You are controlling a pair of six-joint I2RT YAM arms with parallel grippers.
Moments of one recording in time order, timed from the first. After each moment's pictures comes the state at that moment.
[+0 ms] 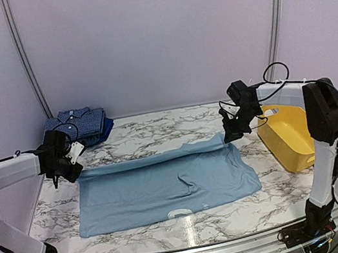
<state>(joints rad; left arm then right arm) -0.20 1.47 0.86 -0.37 -0.17 0.47 0.30 1.95 1.49 -0.77 -0.29 0.21</state>
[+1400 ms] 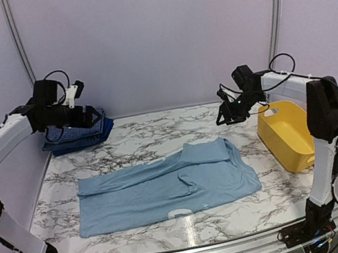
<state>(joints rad) -0.24 1.53 1.42 -0.54 0.26 0.09 0.25 1.94 1.63 -0.78 -0.42 0.09</state>
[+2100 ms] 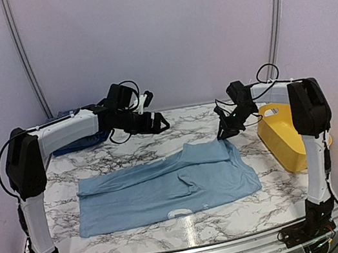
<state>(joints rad) -0.63 2.03 1.71 -0.39 0.32 -0.24 0.24 2.14 1.66 -0.77 -0.46 0.09</state>
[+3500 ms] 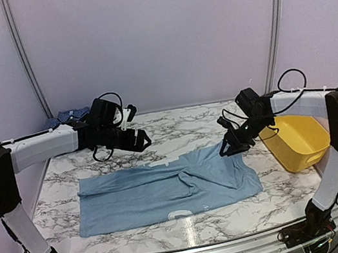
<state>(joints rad) -0.61 1.76 1.33 -0.35 0.15 -0.17 0.35 1.66 1.14 -0.73 -0.58 0.13</state>
